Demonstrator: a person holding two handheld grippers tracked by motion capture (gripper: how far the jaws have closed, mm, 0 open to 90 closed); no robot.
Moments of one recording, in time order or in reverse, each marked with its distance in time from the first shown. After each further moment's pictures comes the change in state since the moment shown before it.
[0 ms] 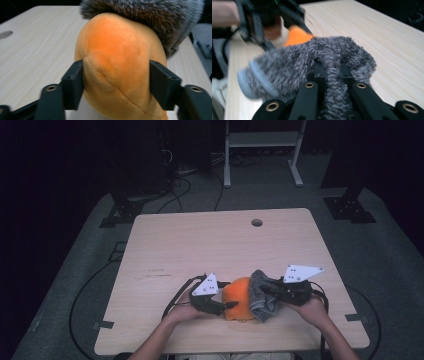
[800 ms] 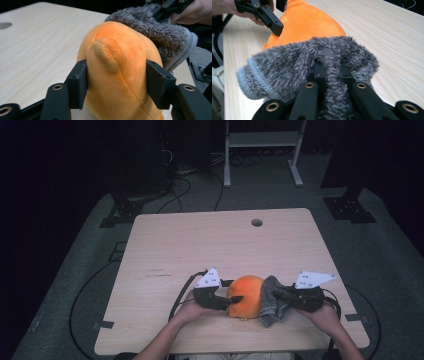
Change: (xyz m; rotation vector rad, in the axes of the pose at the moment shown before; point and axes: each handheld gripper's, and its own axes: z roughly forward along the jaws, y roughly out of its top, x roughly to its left) left arm 0.000 0.009 0.006 -0.048 0.018 -0.121; right arm -0.003 -0.026 -0.022 0.033 -0.033 0.050
